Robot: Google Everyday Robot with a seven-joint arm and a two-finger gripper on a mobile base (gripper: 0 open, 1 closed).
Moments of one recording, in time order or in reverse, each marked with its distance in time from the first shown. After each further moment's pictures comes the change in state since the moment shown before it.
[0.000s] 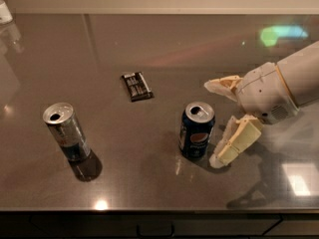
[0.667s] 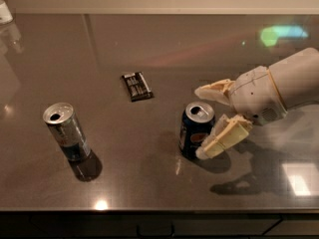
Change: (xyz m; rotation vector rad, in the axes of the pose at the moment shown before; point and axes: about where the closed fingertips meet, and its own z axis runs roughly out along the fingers) arm -0.004 -0.006 0.016 0.003 -0.052 -0.007
